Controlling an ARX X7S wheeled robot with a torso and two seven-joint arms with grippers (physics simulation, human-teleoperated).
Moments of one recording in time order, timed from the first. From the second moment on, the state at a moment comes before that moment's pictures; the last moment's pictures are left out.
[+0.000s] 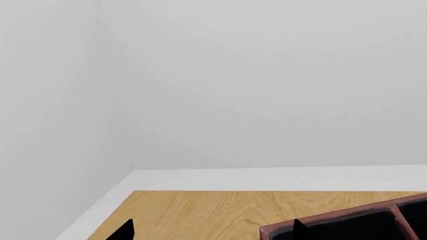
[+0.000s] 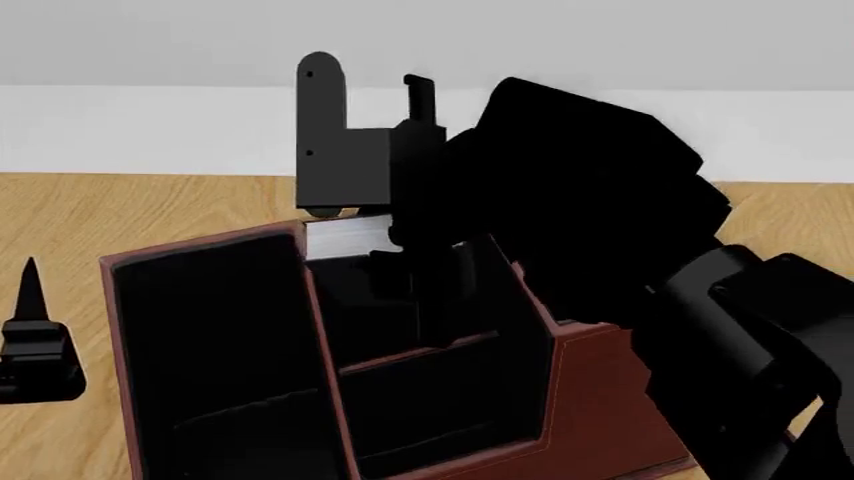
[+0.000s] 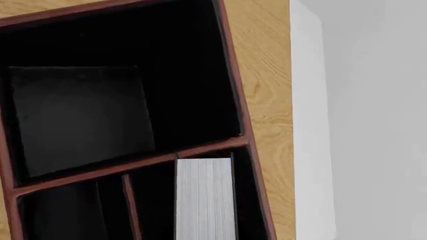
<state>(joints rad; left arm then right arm) -0.35 -0.41 0.02 0.74 -0.47 -0.96 -0.49 1.61 0.23 -1.51 0.81 0.41 0.12 -0.88</state>
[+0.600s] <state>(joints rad) -0.35 -0.42 0.01 0.75 -0.49 -0.96 -0.50 1.67 0.31 -1.45 0.59 0.42 0.22 -0.78</state>
